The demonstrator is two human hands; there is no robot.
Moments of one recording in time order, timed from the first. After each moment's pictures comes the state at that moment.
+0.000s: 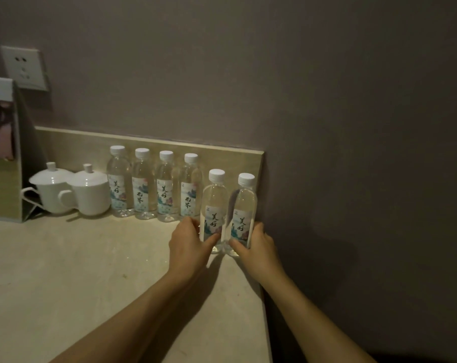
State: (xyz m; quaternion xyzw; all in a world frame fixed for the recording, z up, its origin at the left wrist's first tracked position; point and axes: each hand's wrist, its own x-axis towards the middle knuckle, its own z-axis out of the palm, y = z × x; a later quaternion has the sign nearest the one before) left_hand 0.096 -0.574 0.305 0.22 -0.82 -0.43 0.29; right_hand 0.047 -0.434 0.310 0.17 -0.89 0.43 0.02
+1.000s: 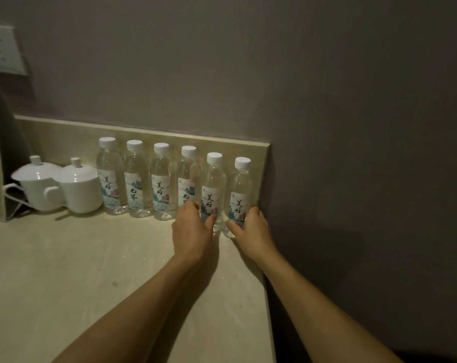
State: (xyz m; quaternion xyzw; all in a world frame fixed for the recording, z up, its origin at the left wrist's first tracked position) left_hand 0.048 -0.585 0.310 0.25 -0.83 -0.38 0.32; right_hand -0.007 -0.468 0.313 0.16 -0.90 0.40 0.04
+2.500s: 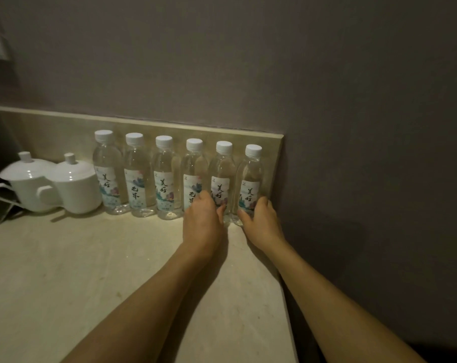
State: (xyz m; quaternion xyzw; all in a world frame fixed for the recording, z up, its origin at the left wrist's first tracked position) left_hand 0.024 -0.600 0.316 0.19 -0.89 -0.30 0.30; right_hand -0.030 -0.486 0.315 0.14 -0.92 0.36 0.06
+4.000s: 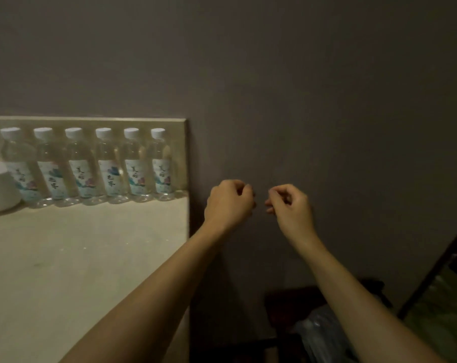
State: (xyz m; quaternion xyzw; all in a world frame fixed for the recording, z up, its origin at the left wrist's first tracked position) left_hand 0.072 -0.377 0.357 0.02 -0.85 -0.49 0.17; right_hand 0.053 -0.246 0.331 0.09 -0.76 0.60 0.22
